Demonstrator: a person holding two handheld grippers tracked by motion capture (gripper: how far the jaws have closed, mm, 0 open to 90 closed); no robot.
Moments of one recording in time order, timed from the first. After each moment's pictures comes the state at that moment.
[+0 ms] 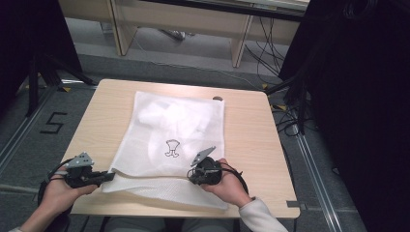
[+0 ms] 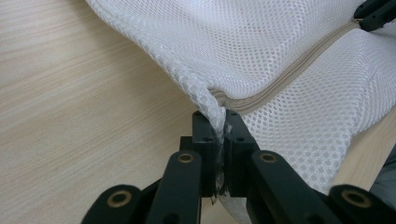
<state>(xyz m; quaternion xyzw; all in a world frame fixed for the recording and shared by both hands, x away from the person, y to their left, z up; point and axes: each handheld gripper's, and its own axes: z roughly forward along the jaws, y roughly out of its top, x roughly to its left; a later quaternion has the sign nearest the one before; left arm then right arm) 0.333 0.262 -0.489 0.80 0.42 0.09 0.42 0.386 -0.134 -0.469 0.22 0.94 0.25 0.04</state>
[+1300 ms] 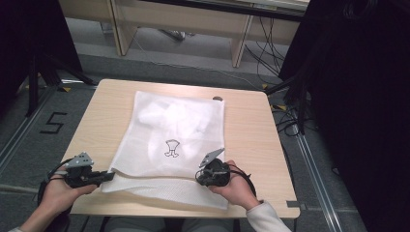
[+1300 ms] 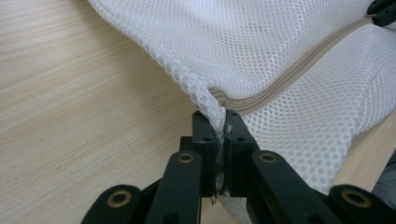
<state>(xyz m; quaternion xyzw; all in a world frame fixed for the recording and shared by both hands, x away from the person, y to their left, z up) 0.333 0.261 -0.490 0.79 0.43 0.09 0.43 0.381 -0.157 -0.468 0.24 0.94 0.25 0.04</state>
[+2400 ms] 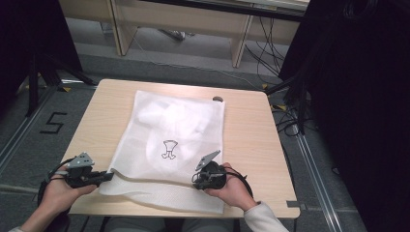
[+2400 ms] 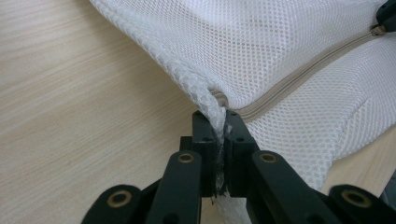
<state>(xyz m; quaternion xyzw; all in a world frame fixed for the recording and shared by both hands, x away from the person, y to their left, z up) 0.334 0.261 -0.491 0.80 0.43 0.11 0.41 0.380 -0.148 -0.479 0.22 0.94 0.25 0.01</state>
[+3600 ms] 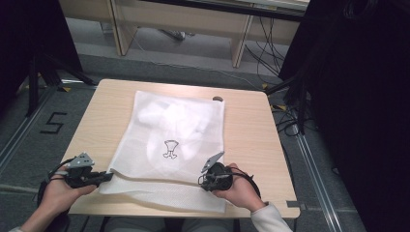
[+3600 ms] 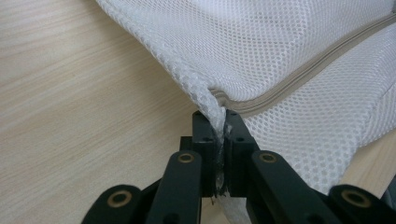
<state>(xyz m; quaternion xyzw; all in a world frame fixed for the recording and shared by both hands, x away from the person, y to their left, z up) 0.334 0.263 -0.491 0.81 0.42 0.11 0.40 0.373 -0.164 -0.470 0.23 0.95 0.21 0.02</state>
